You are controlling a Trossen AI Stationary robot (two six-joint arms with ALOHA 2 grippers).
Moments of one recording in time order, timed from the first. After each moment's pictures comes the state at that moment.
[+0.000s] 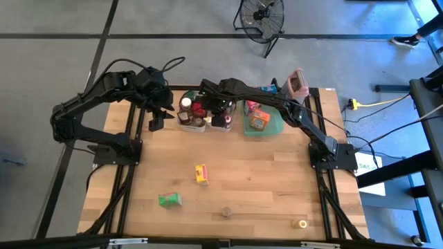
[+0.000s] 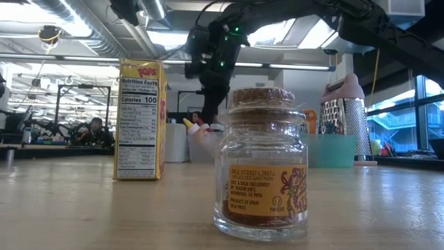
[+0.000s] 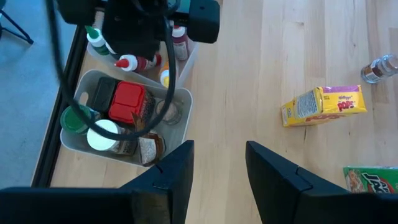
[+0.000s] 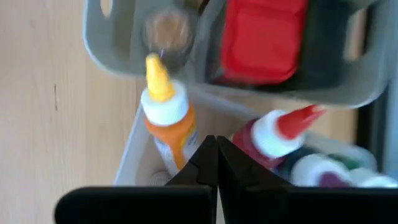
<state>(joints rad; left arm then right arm) 0.41 1.15 1.48 -1.31 0.15 0.22 -0.30 2.41 2.36 -1.17 0.00 -0.35</state>
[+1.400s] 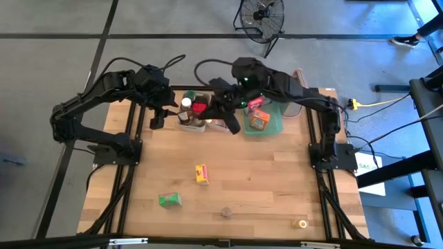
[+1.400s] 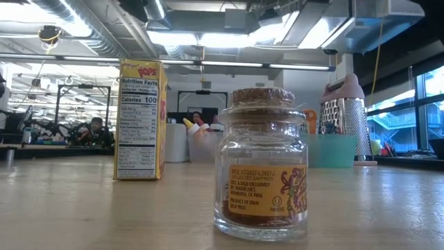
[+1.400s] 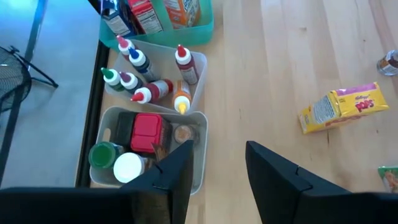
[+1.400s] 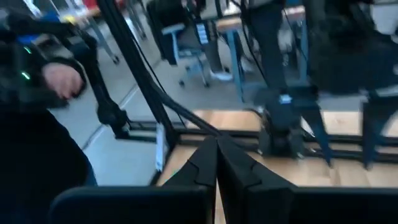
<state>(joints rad) 0.41 1.15 1.48 -1.23 0.14 0.38 -0.10 1.95 2.36 -0.73 -0.51 0.12</state>
